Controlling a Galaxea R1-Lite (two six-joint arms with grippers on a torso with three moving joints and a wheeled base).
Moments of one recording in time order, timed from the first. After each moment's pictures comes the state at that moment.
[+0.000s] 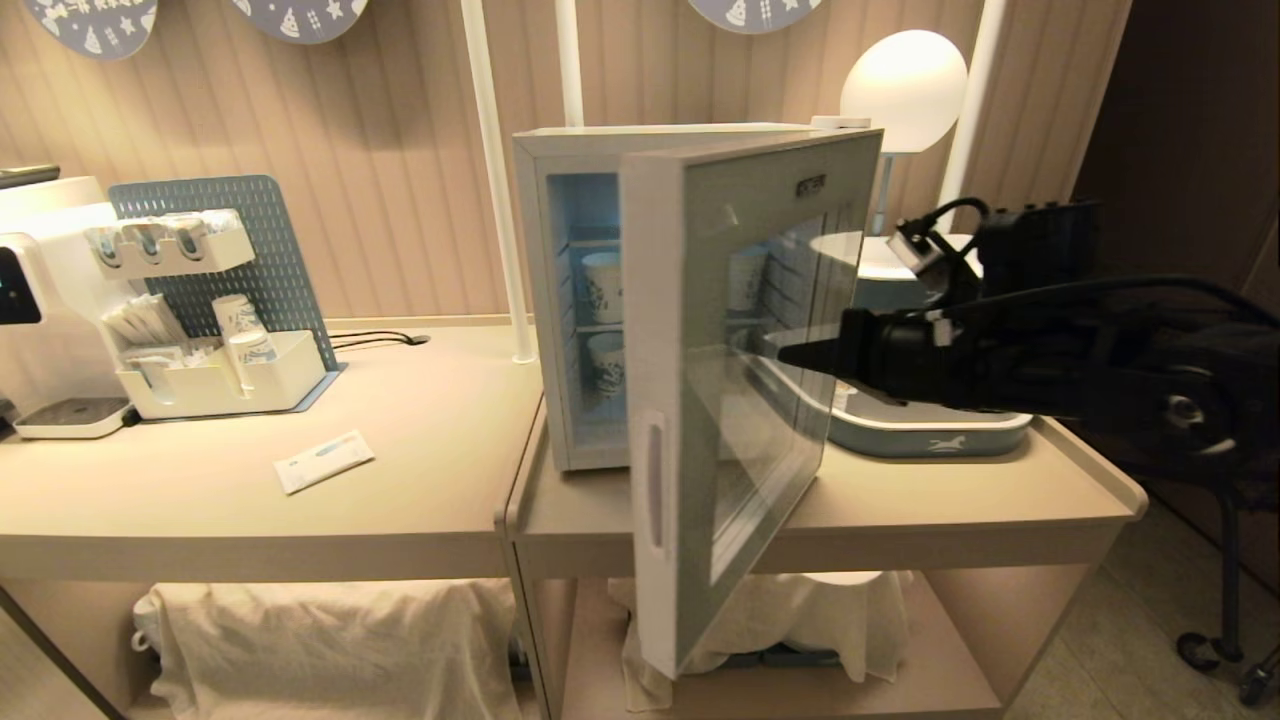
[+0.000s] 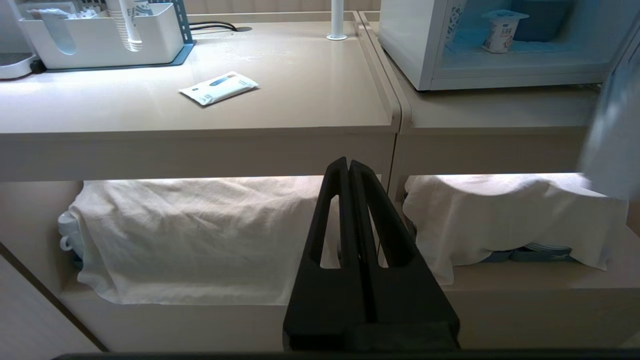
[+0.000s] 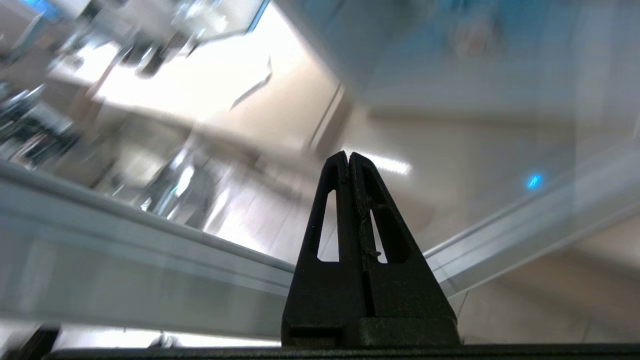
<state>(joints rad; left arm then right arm) 0.00 0.00 0.00 0.01 0.00 0.00 0.41 1.83 -1.17 -0.34 0.34 0.48</state>
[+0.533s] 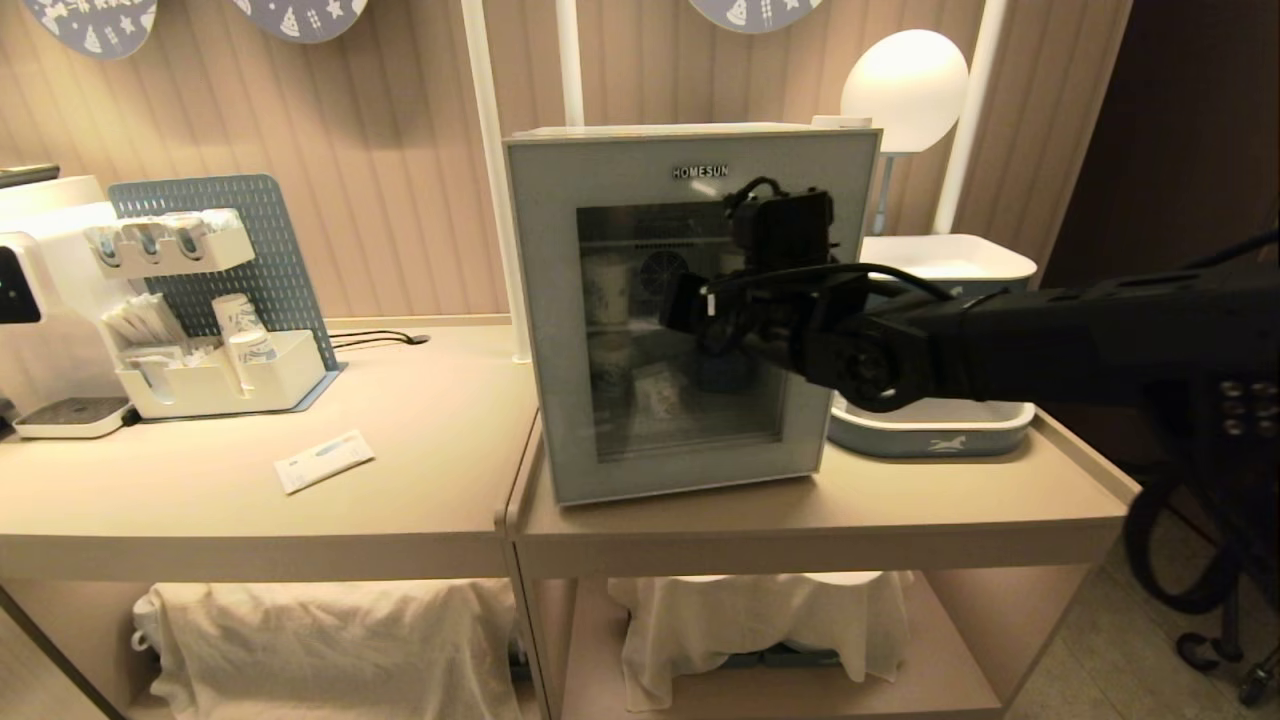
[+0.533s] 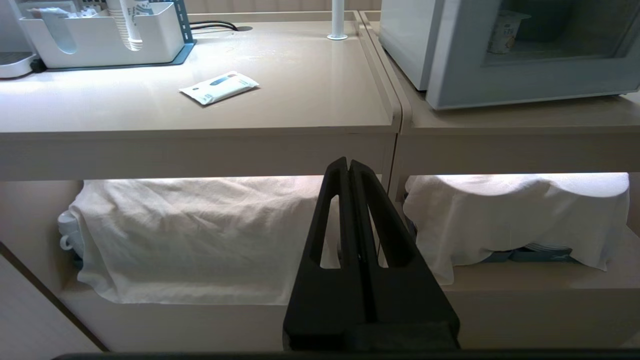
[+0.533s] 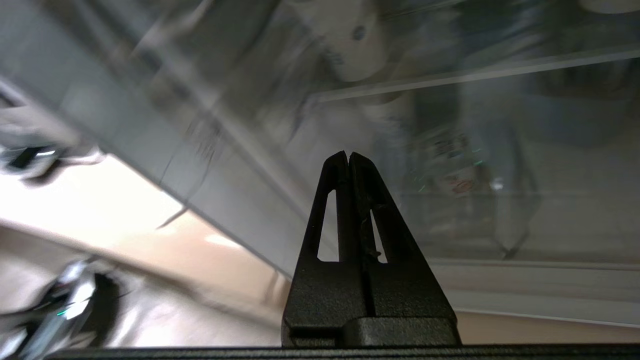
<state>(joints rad) 0.00 0.00 0.00 0.01 0.01 0.00 0.61 2.27 -1.84 -0.20 -0.18 0.43</state>
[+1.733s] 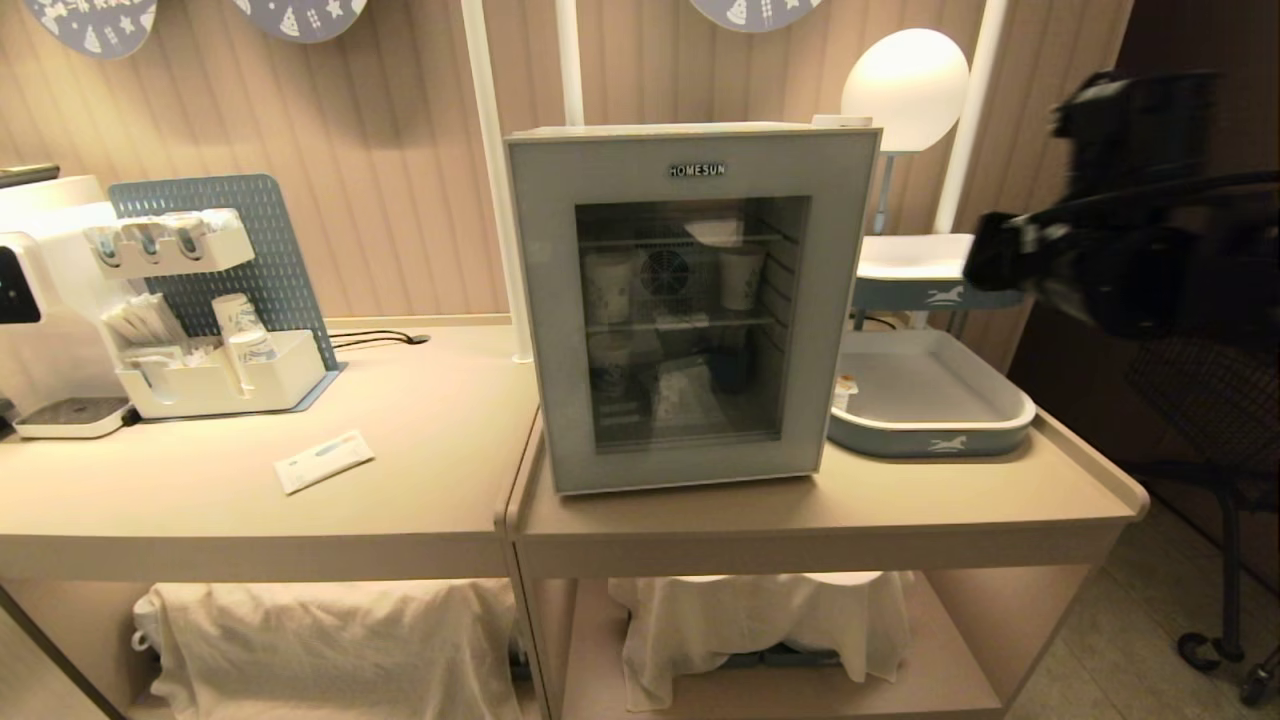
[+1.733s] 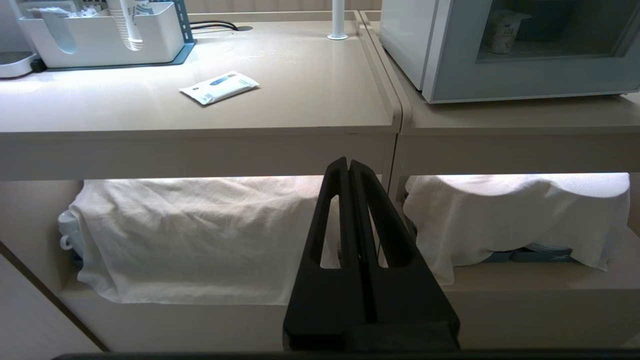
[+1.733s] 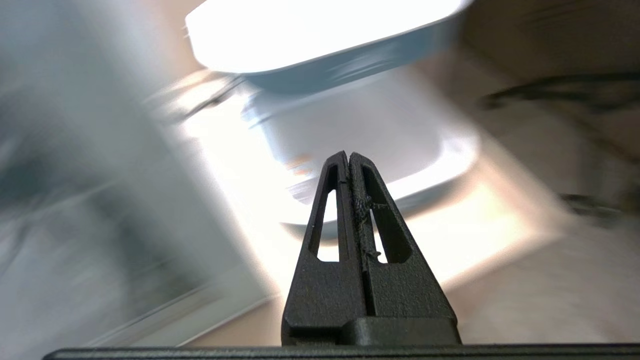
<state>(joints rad) 0.00 0.00 0.00 0.01 0.01 0.00 0.34 1.69 -1.31 -0.14 -0.72 0.22</state>
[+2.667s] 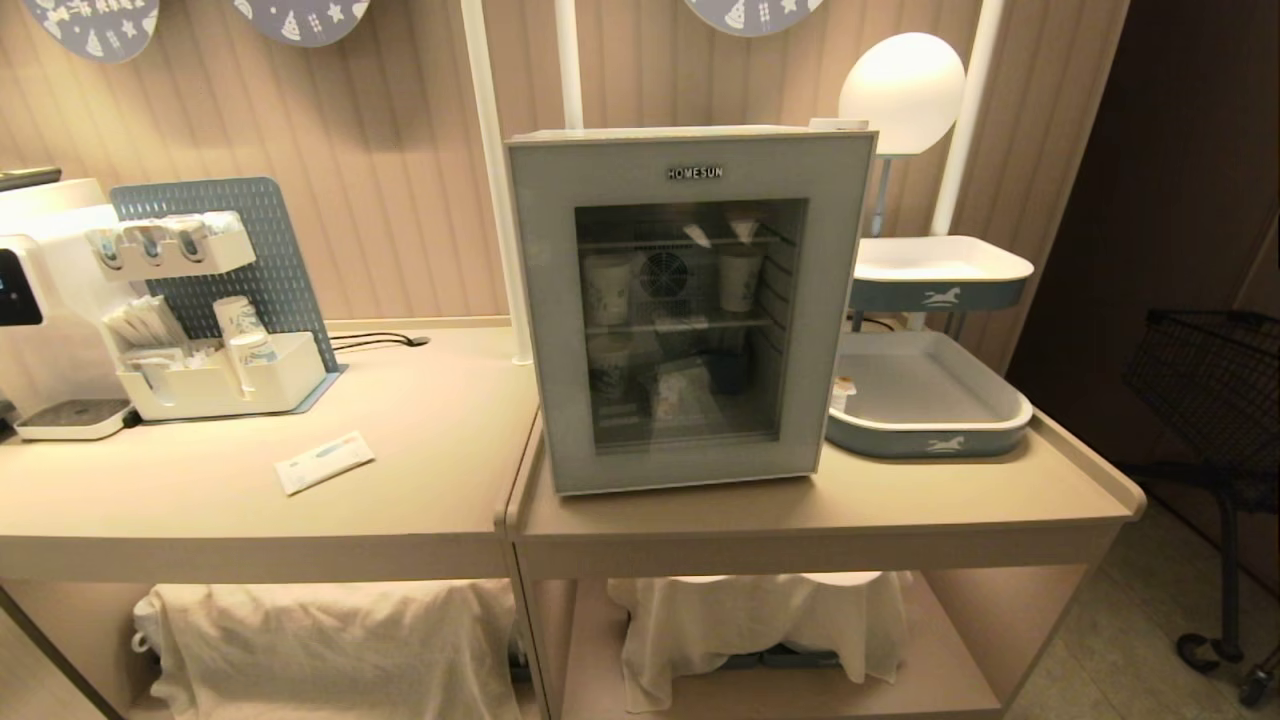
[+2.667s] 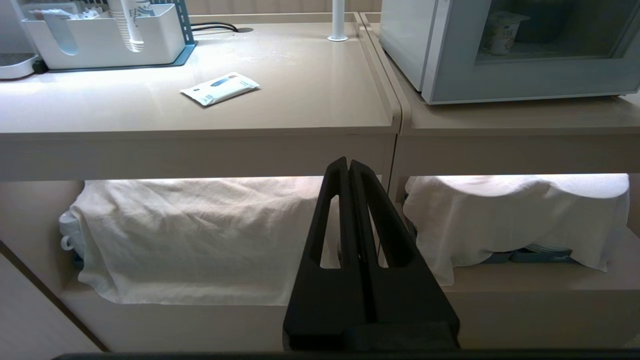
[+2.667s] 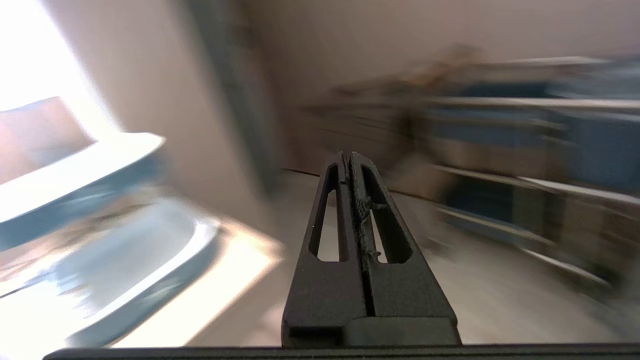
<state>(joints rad) 0.00 0.00 0.00 0.01 0.01 0.00 -0.07 0.42 -0.41 -0.27 -0.70 0.01</state>
